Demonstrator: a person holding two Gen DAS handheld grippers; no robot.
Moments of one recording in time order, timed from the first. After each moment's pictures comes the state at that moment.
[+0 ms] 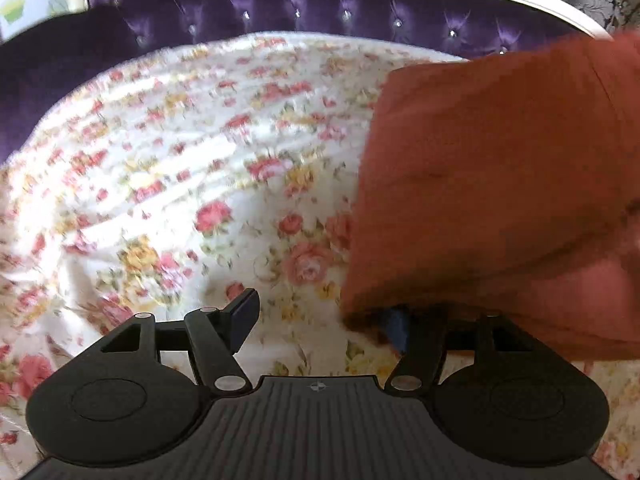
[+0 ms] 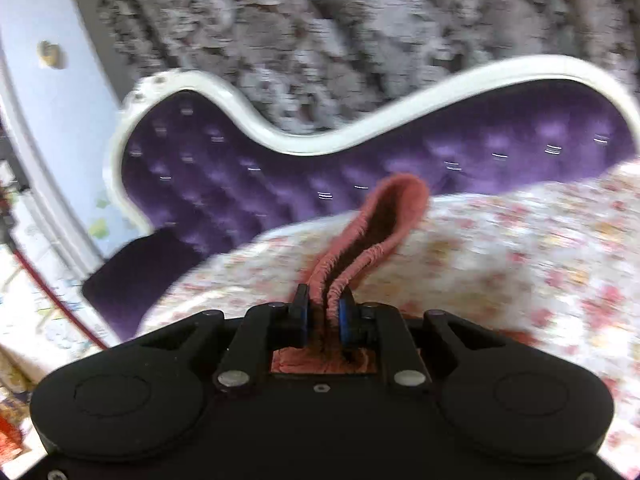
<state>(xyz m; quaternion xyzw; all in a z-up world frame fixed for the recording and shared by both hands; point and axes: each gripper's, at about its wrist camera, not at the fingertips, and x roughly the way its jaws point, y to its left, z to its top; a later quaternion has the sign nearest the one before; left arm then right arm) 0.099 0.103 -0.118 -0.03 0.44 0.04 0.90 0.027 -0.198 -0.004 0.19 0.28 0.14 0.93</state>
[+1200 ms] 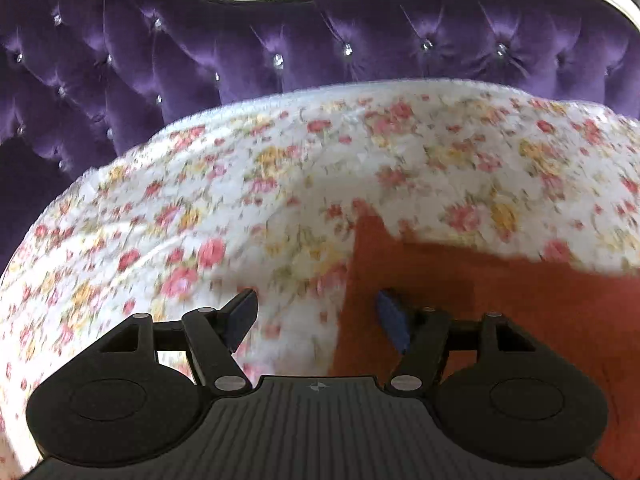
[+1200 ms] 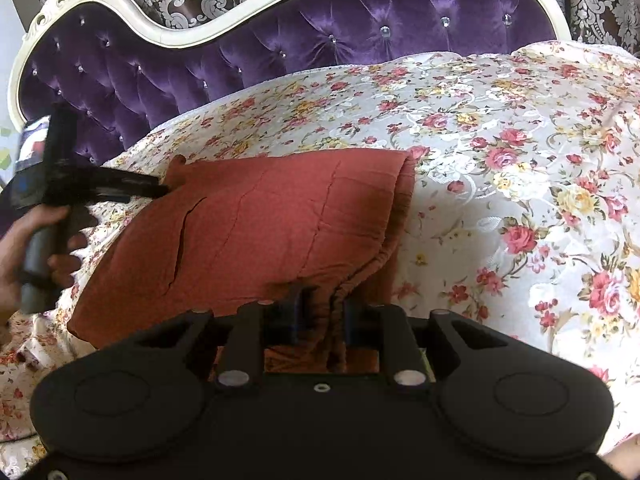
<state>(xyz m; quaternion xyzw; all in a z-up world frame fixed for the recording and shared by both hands) 0.280 0.046 -0.104 0.11 0.42 0.03 0.90 0.023 -0.222 -0.118 0.15 0.39 0.08 0.91</state>
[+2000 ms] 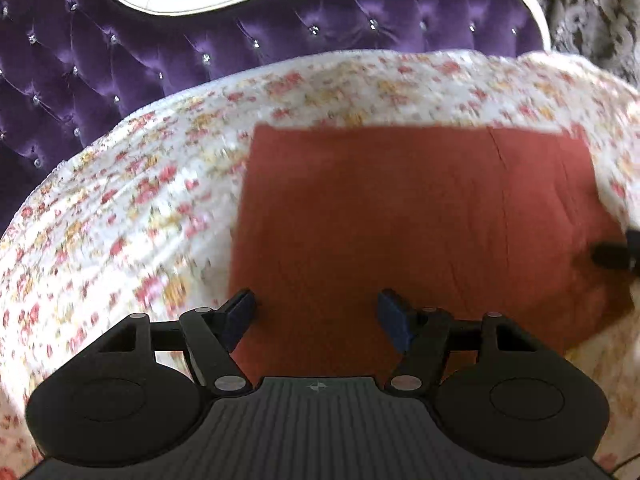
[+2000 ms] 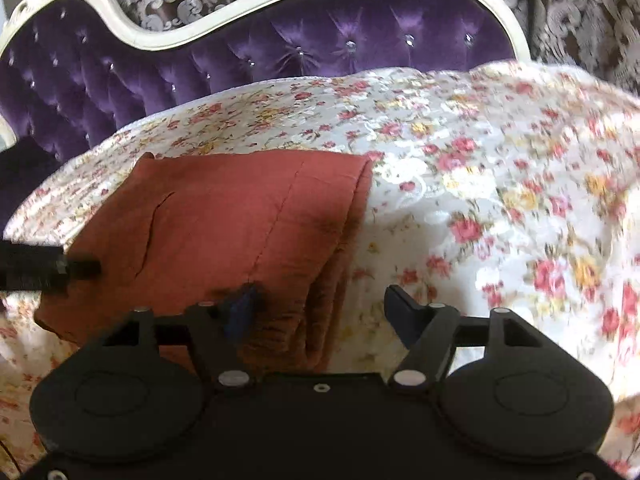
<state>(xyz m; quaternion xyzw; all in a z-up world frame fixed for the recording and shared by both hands) 0.128 0.019 -0.095 0.14 0.42 -0.07 0.89 -0.006 -0.216 -0.115 0.12 0.38 0.01 0.92</state>
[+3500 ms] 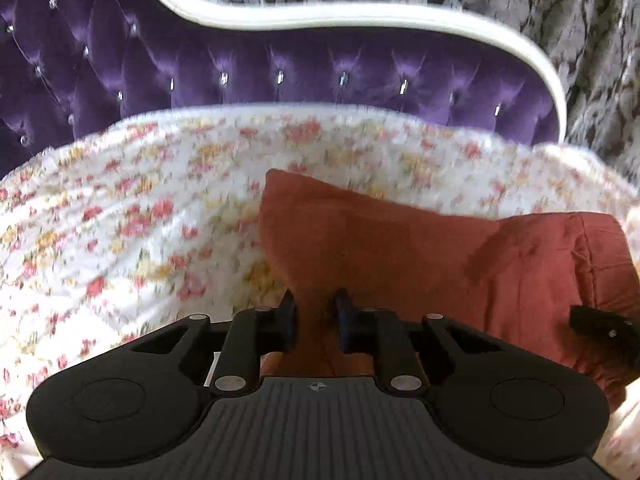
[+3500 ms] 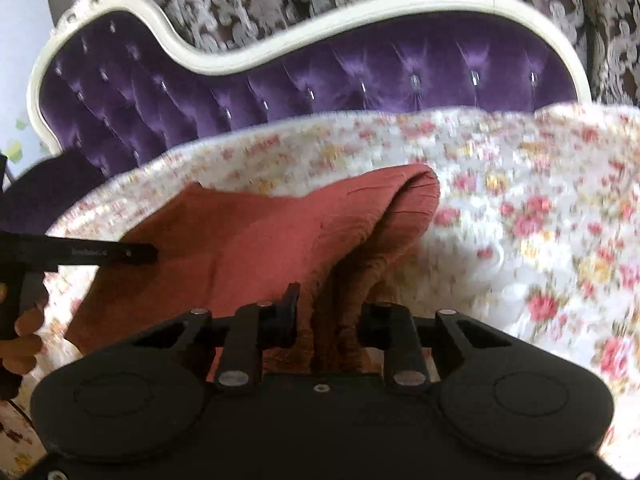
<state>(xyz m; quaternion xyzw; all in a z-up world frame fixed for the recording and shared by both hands) 0.183 0.047 -0.069 0.01 0.38 -0.09 0.92 0.031 -0.202 -0.091 0.11 0.30 0.09 0.94</state>
